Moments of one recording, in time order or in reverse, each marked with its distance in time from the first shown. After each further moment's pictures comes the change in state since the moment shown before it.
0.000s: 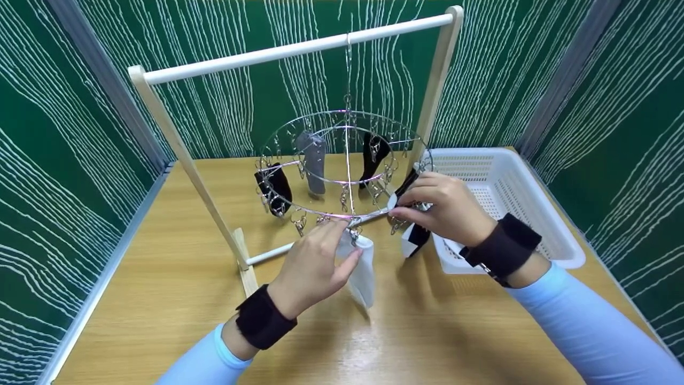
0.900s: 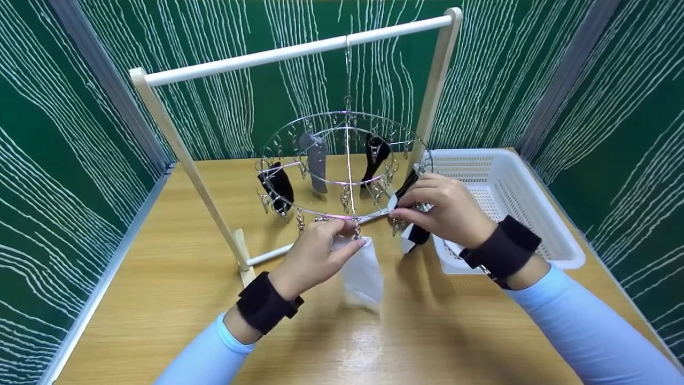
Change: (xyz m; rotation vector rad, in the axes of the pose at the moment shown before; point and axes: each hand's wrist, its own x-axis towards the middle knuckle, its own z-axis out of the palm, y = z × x) left_hand 0.016 -0.014 0.001 -0.334 -0.101 -0.115; right_hand -0.002 0.000 0.002 0.013 0.026 -0.008
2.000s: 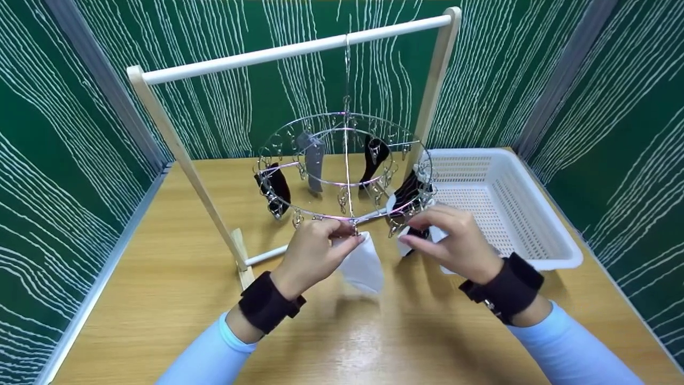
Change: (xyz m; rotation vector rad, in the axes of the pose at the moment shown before) left_hand 0.003 0.002 0.004 0.018 0.114 -0.014; right_hand -0.045 -0.023 0.014 0.175 0.162 0.091
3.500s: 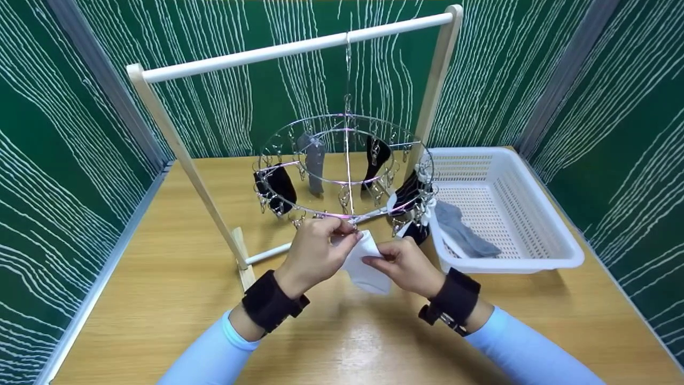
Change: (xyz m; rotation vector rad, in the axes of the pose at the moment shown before) left_hand -0.001 -0.003 0.004 -0.001 0.073 0.082; right_hand -0.030 -0.001 0.084 0.315 -0.212 0.399
